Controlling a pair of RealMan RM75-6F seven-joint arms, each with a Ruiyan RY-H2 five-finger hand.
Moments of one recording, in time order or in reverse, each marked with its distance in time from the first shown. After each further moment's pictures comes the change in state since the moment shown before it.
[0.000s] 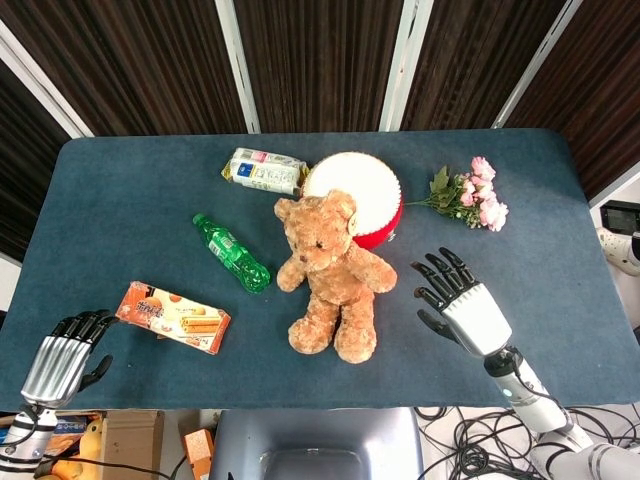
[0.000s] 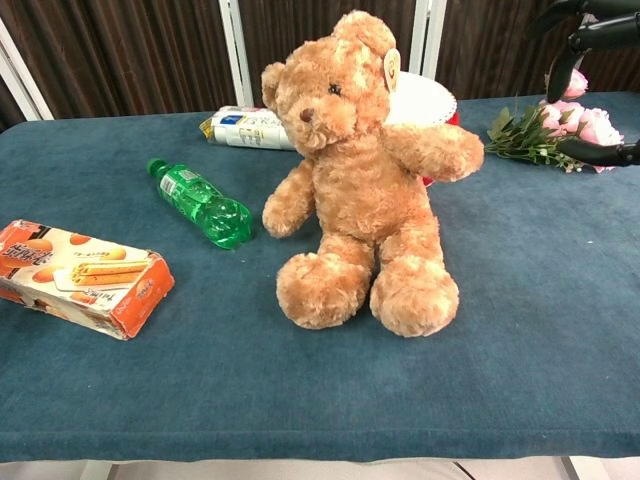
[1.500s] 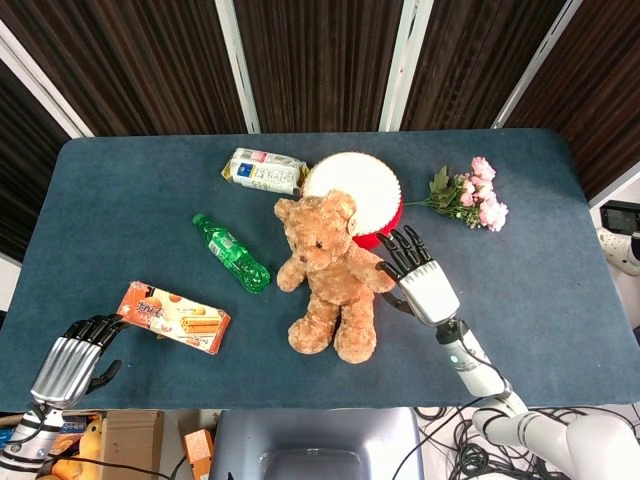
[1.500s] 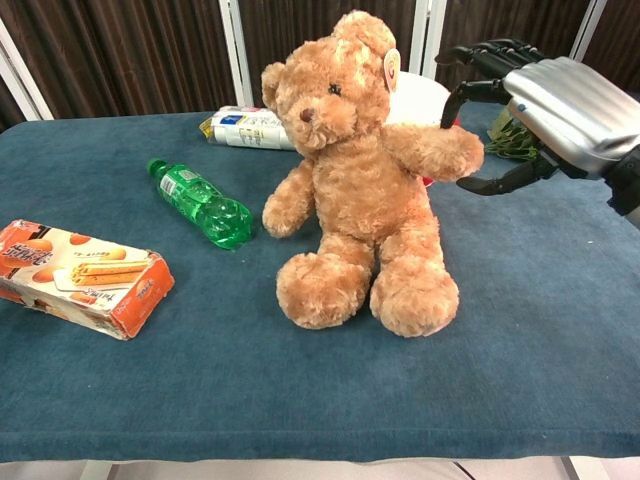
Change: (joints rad) left arm -0.009 0.009 0.004 -0.008 0.028 -0.035 -0.026; right arm 0.138 -0.309 0.066 0.347 0.131 -0.142 0.125
